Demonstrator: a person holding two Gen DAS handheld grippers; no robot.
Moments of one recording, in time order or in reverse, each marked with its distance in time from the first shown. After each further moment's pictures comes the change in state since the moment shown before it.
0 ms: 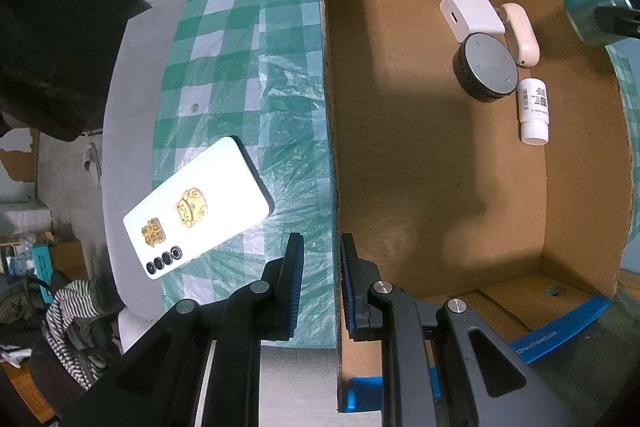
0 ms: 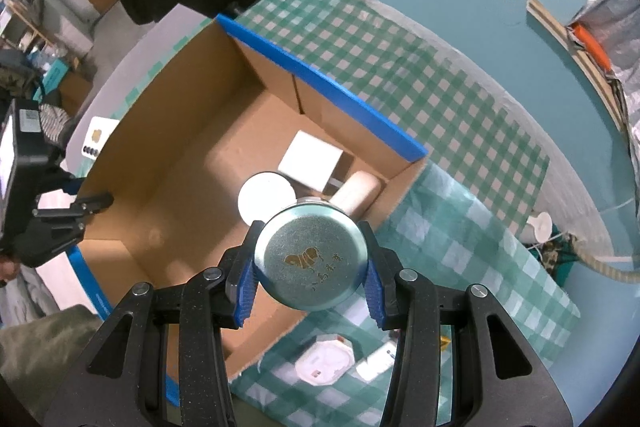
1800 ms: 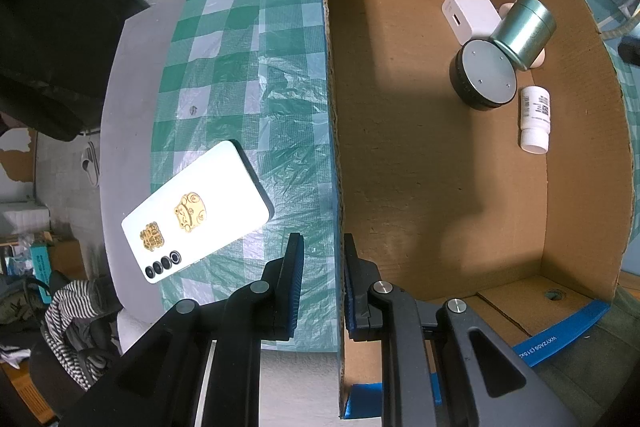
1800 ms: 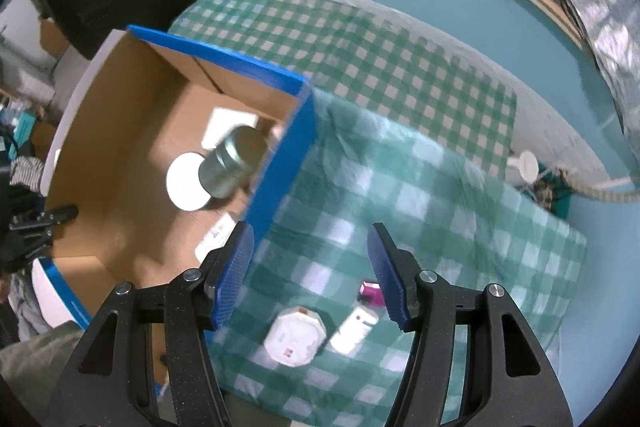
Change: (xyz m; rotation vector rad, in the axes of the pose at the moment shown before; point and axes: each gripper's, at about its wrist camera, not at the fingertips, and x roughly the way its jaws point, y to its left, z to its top) left arm 0.001 0.000 -0.001 0.001 0.001 -0.007; right arm -0.004 -0.063 -0.047 0.240 0.012 -0.066
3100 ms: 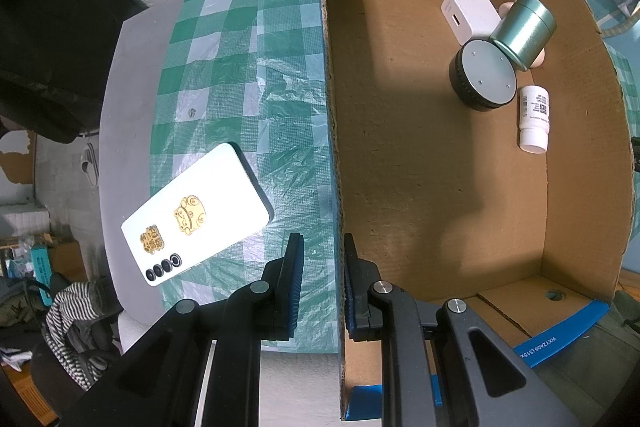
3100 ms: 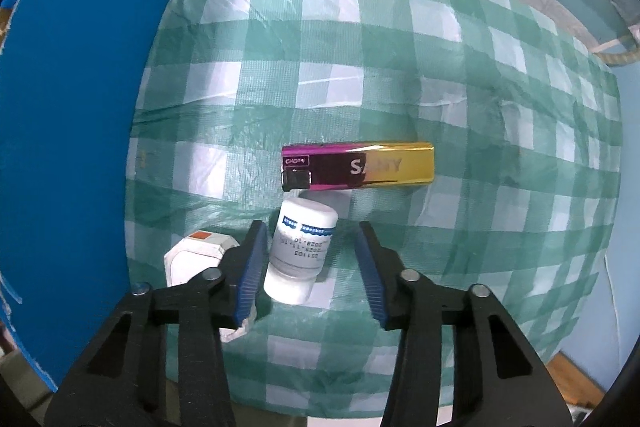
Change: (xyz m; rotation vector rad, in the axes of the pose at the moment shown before) left arm 0.000 -0.001 0.000 0.007 0.002 0.002; right arm 0.103 -0.069 -0.089 0.296 0.179 -0.039
